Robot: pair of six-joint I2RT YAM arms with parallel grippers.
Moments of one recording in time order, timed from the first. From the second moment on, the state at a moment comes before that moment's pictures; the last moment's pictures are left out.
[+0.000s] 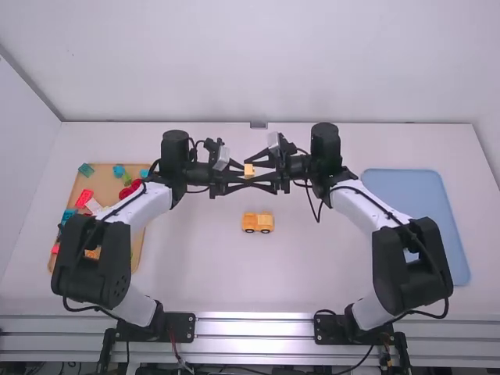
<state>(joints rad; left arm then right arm) -0.15 1.63 0.94 0.24 1.35 0.36 0.31 1.67 1.02 0.33 -1.34 -0.21</state>
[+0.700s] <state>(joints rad) -0.15 1.63 0.94 0.30 1.37 0.34 0.31 1.67 1.02 0.34 -1.33 -0.22</state>
